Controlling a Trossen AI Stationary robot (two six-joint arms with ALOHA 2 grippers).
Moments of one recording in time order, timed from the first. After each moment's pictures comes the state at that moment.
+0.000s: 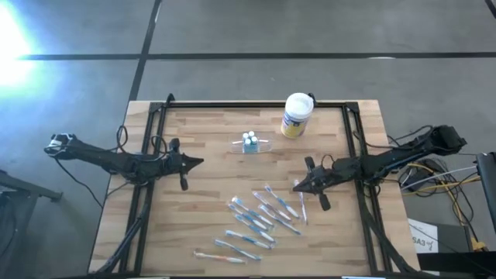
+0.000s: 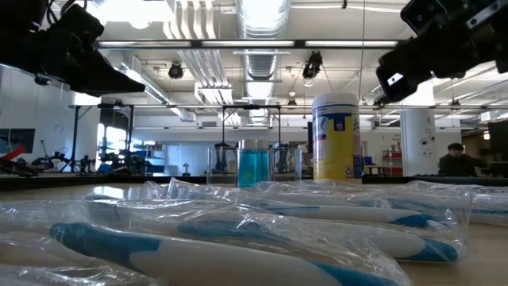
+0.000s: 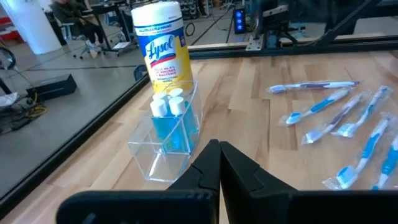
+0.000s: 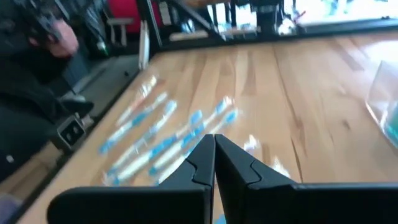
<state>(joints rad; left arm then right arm) -0.23 0.46 0.17 0.10 -0.52 0.00 0.23 0.95 0.26 0.43 -0.02 0.21</state>
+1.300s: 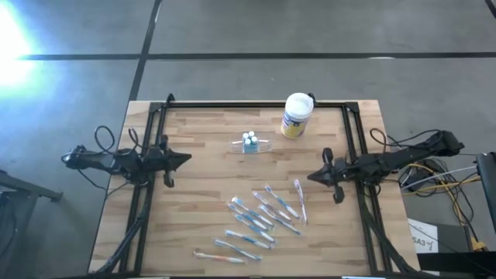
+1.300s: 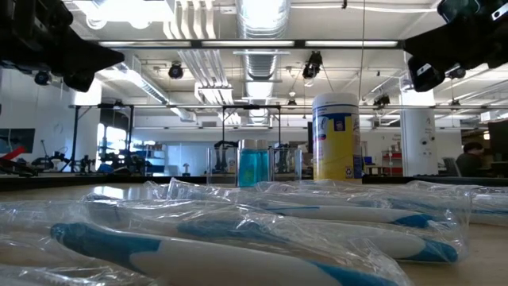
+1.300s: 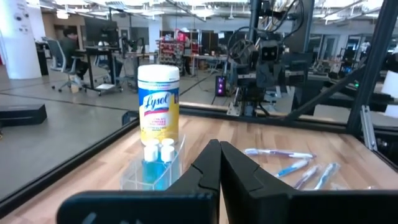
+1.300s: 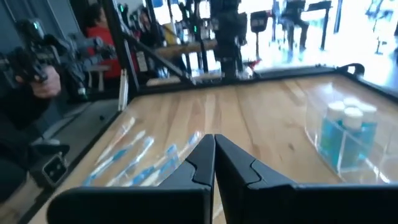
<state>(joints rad) -0.23 0.04 0.11 -0.06 -0.46 -0.04 0.29 0.46 0.15 0.22 0.19 0.21</state>
